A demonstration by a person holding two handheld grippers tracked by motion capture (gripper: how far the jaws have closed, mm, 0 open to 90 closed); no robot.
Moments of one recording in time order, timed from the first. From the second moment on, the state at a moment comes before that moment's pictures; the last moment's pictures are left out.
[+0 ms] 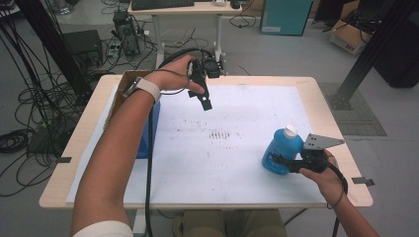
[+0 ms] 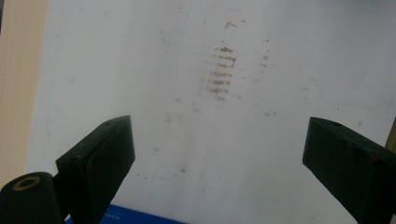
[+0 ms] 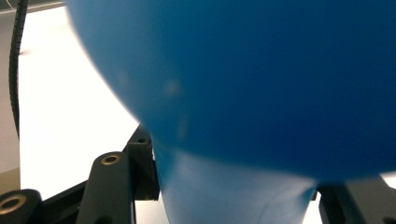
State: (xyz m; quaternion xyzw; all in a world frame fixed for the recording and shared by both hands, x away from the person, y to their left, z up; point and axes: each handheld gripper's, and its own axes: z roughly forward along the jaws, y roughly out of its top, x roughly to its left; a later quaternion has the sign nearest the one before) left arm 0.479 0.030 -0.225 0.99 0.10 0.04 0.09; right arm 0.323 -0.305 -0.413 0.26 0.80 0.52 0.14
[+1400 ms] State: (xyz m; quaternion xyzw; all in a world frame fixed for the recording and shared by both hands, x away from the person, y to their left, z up) left arm 0.478 0.031 -0.224 0.99 0.11 0.04 0.09; right arm 0.323 -0.305 -0.413 0.26 0.80 0.52 0.14
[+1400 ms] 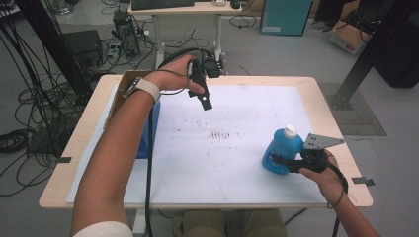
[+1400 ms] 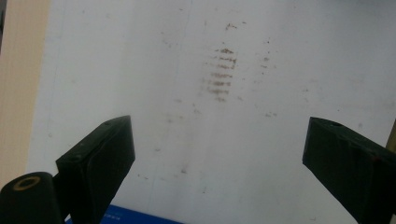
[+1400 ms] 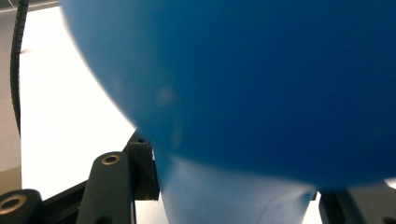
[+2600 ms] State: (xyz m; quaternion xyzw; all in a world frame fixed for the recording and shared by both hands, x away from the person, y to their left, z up) left arm 0.478 0.033 -0.225 0.99 0.11 0.04 0.09; right arm 0.323 -0.305 -0.413 0.26 0.80 0.52 0.14
